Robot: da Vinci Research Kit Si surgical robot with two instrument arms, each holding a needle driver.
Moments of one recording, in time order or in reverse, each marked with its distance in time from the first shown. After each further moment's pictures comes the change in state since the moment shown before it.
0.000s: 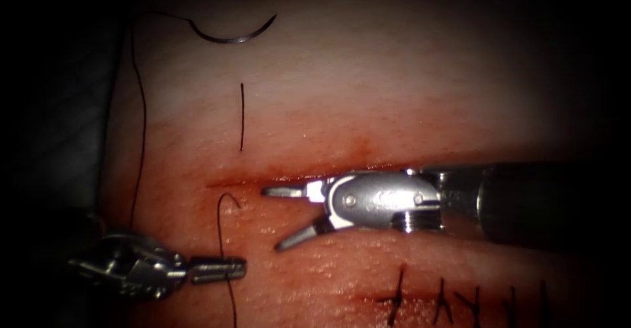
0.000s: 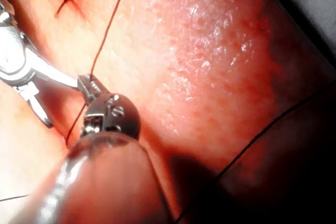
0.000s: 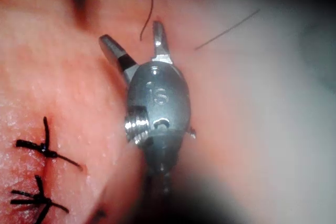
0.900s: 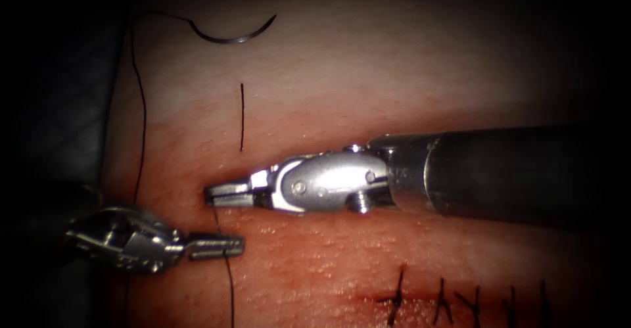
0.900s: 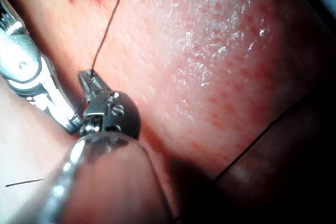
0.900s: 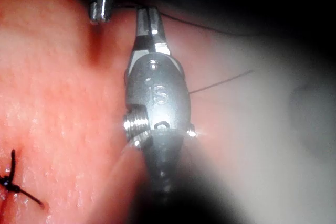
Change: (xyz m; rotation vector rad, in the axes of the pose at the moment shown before) right arm 0.001 0.002 0.004 0.063 0.069 -0.105; left arm -0.001 -0.002 0.000 -0.001 0.025 -0.018
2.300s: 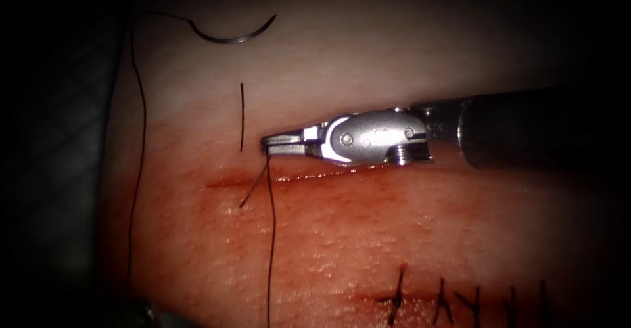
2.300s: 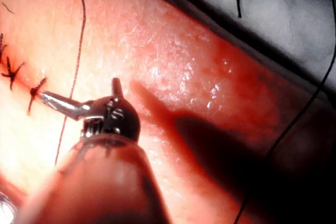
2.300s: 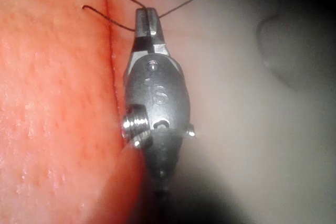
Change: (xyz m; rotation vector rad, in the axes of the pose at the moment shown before) right arm -0.007 0.004 -0.005 -0.075 -0.073 0.072; left arm 0.009 0.006 0.004 -0.017 0.118 0.296
